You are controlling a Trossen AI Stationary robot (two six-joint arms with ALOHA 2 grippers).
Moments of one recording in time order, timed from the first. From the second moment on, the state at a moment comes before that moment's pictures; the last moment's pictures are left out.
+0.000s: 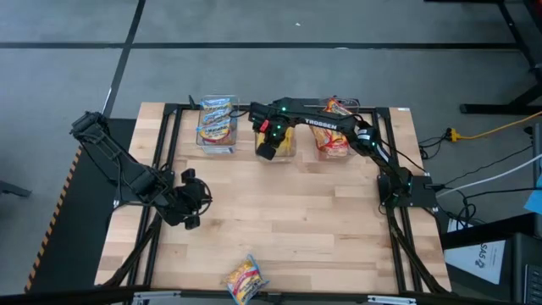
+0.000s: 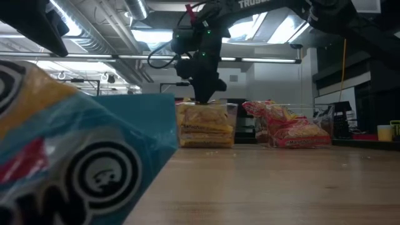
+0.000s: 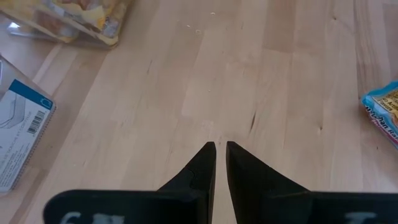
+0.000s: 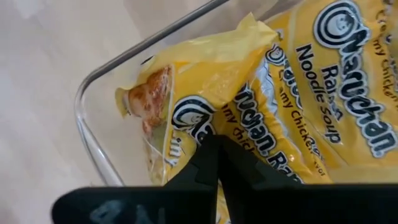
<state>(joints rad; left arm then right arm) -0.69 1.00 0.75 -0.78 -0.58 -0.77 -0.30 2.32 2.25 -1.27 -0.05 0.13</state>
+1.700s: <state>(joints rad) -0.69 1.00 0.75 -0.82 -0.61 -0.77 -0.45 1.81 1.60 -1.43 0.36 0.07</state>
